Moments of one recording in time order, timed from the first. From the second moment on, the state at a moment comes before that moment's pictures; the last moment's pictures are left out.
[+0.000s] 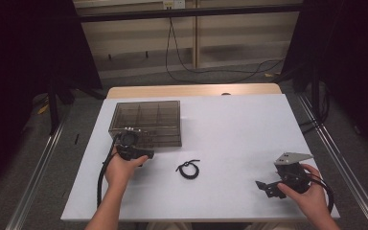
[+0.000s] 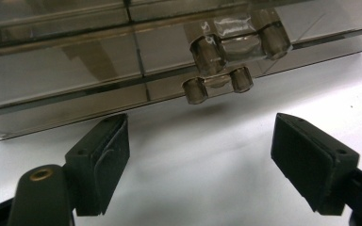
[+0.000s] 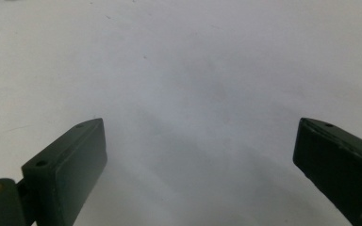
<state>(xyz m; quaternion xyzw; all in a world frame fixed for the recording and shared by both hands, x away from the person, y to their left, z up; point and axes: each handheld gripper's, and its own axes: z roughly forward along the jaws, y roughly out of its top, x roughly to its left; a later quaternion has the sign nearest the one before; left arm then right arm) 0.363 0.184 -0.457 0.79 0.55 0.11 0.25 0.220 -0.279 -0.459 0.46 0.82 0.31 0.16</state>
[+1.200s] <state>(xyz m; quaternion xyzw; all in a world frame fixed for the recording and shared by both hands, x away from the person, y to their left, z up) 0.379 0.161 -0.453 0.76 0.61 0.09 0.22 0.221 -0.278 -0.458 0.46 0.82 0.31 0.16</state>
